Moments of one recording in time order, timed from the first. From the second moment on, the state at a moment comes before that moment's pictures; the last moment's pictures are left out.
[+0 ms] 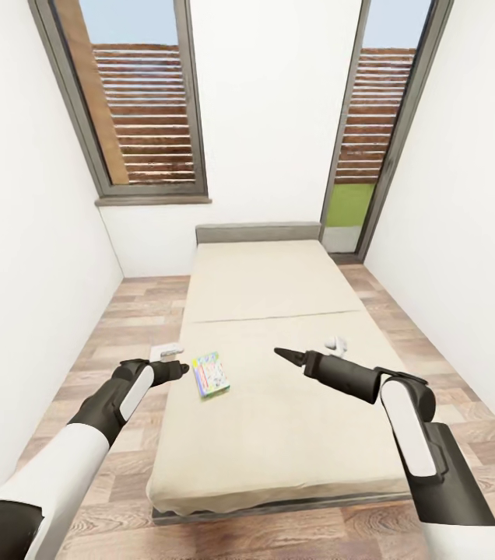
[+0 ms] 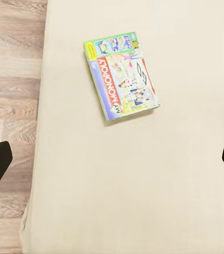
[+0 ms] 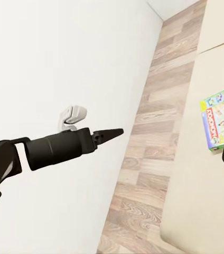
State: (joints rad) left arm -0.85 0.06 -0.17 -0.71 0.41 0.61 0.13; right arm -0.50 -0.03 -0.02 -1.55 -0.66 0.98 0.37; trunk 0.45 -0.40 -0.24
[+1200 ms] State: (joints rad) left arm -0.85 0.06 -0.17 -0.72 0.42 0.61 0.12; right arm -0.50 -0.01 -0.02 -1.55 -0.67 0.98 0.39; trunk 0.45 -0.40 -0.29
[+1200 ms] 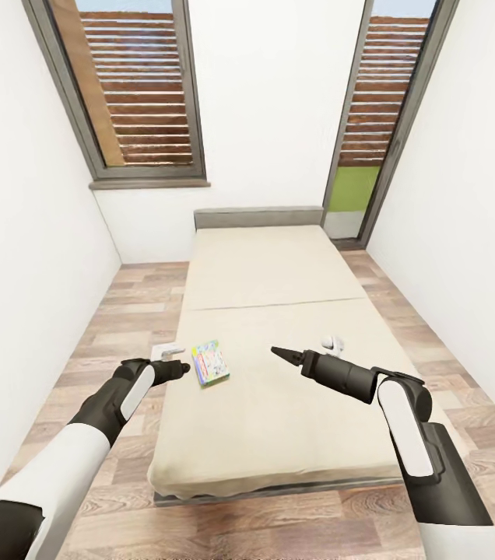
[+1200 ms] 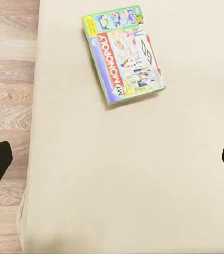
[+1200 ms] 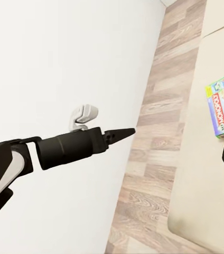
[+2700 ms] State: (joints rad) left arm -0.85 0.03 -0.17 -0.72 0.41 0.62 0.13; right arm -0.50 -0.01 -0.01 -1.55 -0.67 0.98 0.39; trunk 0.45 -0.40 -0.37
